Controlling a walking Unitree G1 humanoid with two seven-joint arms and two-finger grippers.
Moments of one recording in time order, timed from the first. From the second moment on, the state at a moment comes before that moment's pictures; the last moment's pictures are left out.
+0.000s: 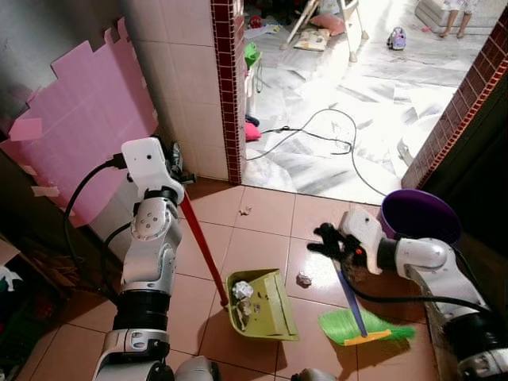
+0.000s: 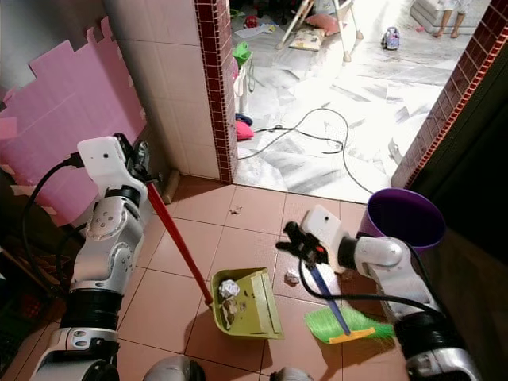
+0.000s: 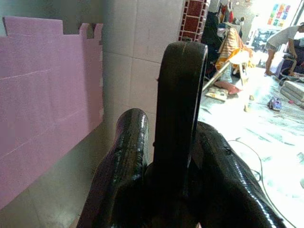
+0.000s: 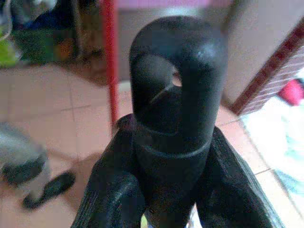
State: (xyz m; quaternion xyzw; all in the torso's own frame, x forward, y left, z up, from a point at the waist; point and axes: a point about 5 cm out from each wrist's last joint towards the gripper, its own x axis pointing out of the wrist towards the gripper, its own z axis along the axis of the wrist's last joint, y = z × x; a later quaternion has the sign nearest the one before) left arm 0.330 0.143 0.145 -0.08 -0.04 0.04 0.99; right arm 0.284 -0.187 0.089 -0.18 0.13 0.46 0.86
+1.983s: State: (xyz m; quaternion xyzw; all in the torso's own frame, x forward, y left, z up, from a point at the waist) left arm 0.344 0.156 0.172 -0.09 -0.09 0.05 0.99; right arm 0.312 -0.228 0.144 -0.15 -0.10 -0.01 0.98
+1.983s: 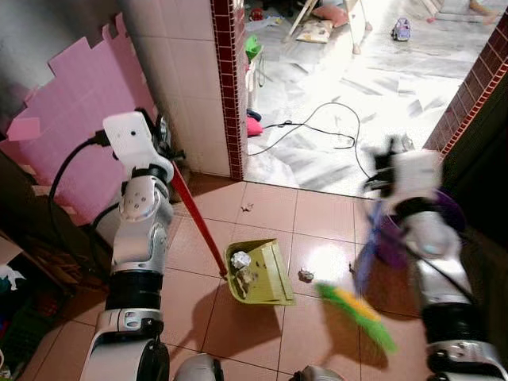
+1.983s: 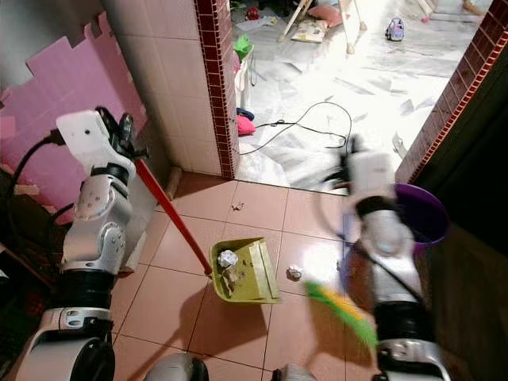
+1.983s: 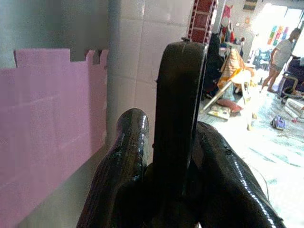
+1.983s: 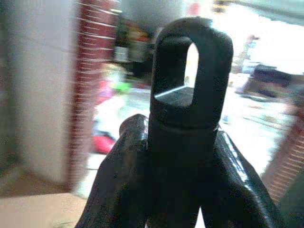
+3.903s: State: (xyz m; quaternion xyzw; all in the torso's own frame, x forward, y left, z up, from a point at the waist) left arm 0.370 0.168 0.280 -0.14 -0.24 0.05 0.96; right arm 0.297 -0.200 0.078 -0.15 0.01 -0.03 0.99
